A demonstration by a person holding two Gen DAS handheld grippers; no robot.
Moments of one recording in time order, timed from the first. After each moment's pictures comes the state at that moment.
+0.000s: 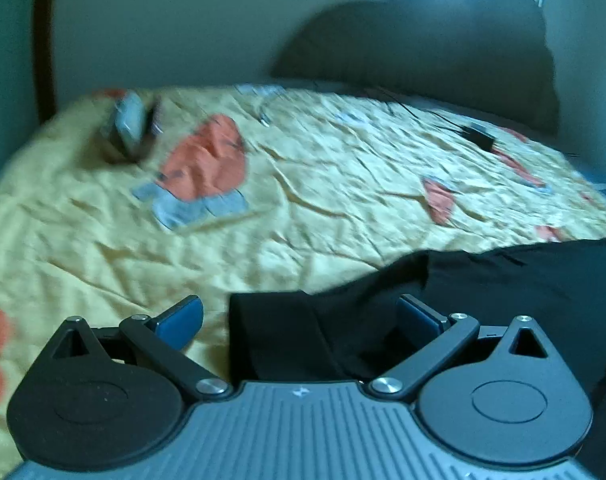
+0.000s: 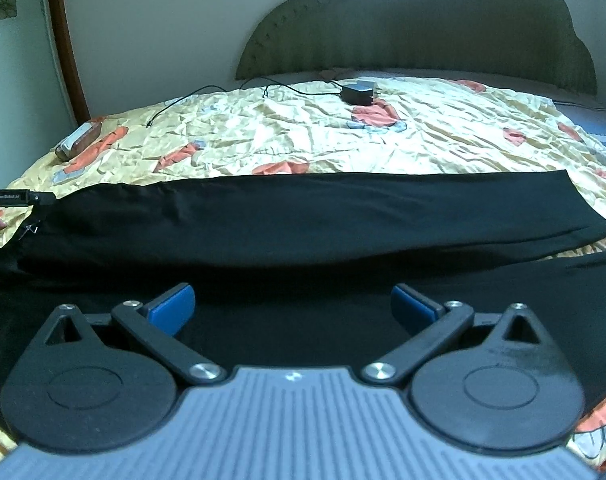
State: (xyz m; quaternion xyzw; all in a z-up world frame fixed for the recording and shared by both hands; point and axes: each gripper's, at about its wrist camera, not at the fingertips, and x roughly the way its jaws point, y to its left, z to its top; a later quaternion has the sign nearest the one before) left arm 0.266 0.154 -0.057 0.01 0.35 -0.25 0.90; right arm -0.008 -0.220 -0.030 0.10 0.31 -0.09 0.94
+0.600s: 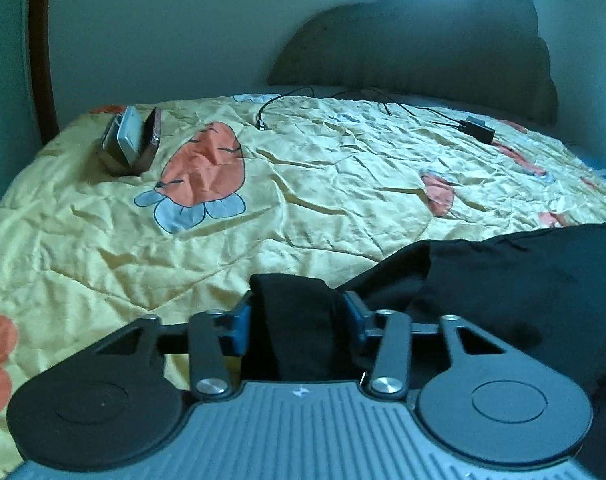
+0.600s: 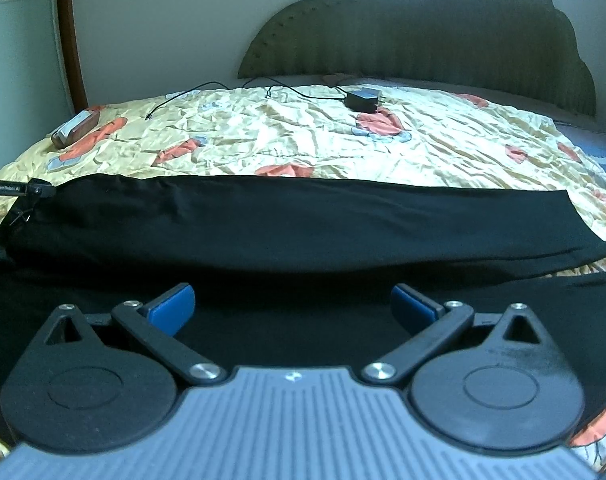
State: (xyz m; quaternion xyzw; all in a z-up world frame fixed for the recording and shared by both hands) left arm 0.250 0.148 -0.057 0.05 0.32 -0.24 0.92; right arm -0.001 -0.210 -0.031 0.08 0.30 -0.09 0.94
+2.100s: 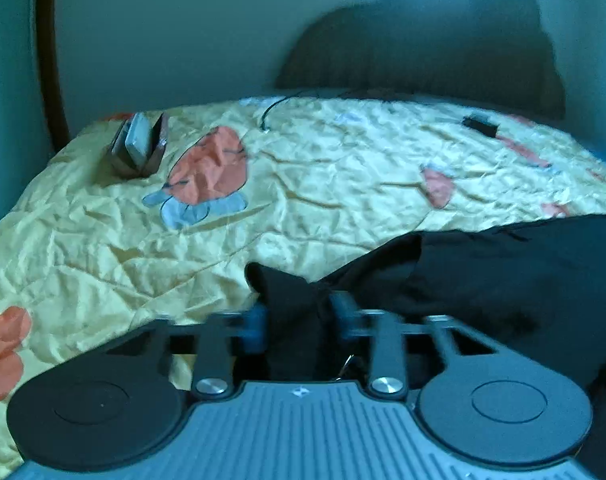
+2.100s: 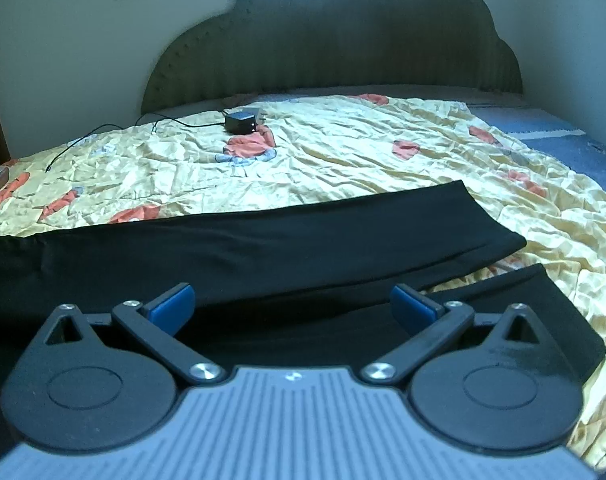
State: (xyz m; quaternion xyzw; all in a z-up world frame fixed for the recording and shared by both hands) left arm 0.233 0.147 -0.055 0.06 0.31 -0.22 0.92; right arm -0.020 -0.327 -0.038 0.12 0.27 -0.20 0.93
